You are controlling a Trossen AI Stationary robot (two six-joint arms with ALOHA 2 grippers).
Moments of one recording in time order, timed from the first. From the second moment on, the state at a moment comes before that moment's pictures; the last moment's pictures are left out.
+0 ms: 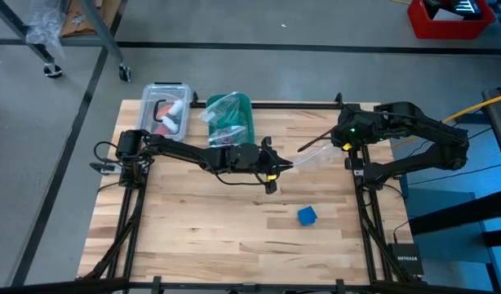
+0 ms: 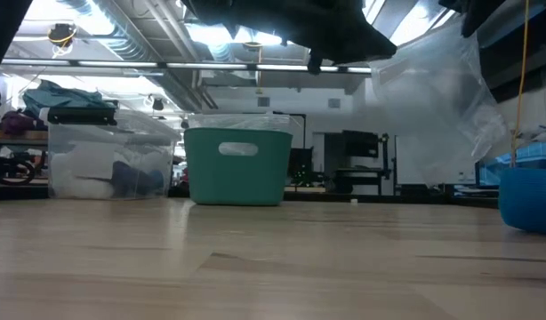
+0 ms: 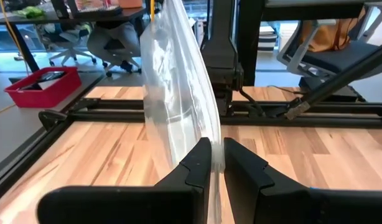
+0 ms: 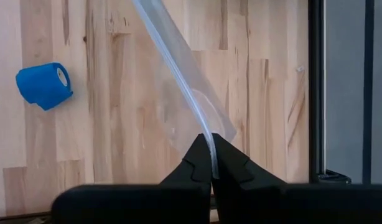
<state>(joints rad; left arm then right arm) -0.03 1.89 1.34 0.35 -0.14 0.02 -0.13 1.09 1.46 -1.55 0.13 -0.19</state>
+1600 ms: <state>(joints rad) 0.03 1.89 1.34 0.59 -0.18 -0.12 -0.13 1.10 1.46 -1.41 0.03 -0.22</state>
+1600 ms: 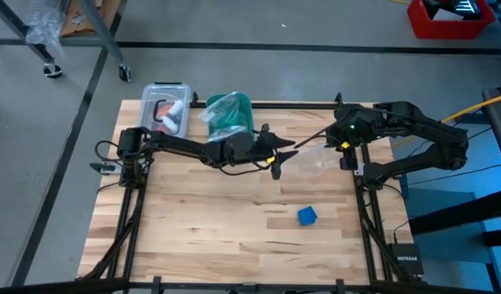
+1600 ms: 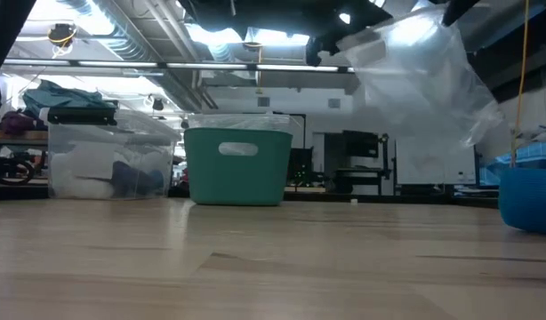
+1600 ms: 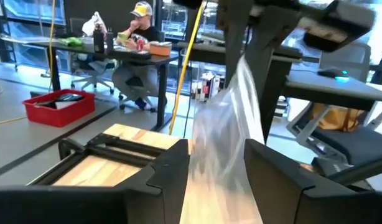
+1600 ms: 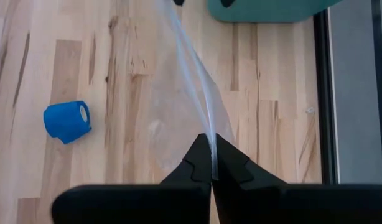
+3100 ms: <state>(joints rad) 0.01 1.89 1.34 0.65 -0.18 -0.14 -0.13 1.10 1.46 -1.41 0.04 -0.22</state>
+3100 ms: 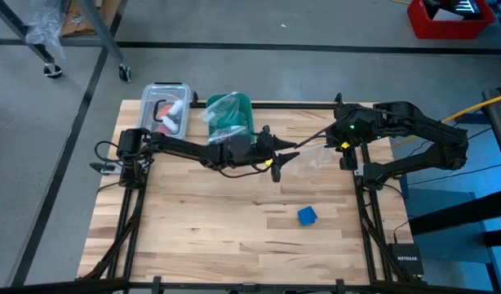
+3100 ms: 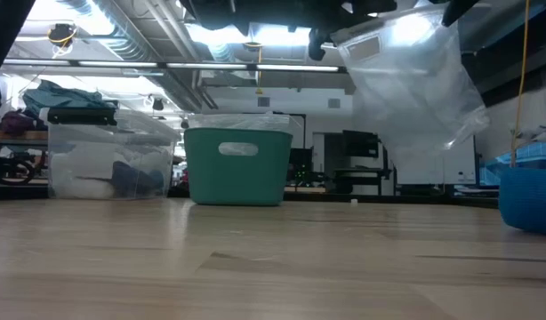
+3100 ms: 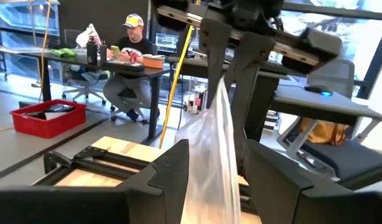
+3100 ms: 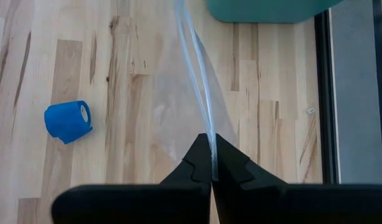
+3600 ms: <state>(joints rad) 0.01 1.89 1.34 0.65 -0.18 -0.12 -0.13 1.10 1.46 -1.35 0.11 -0.30</state>
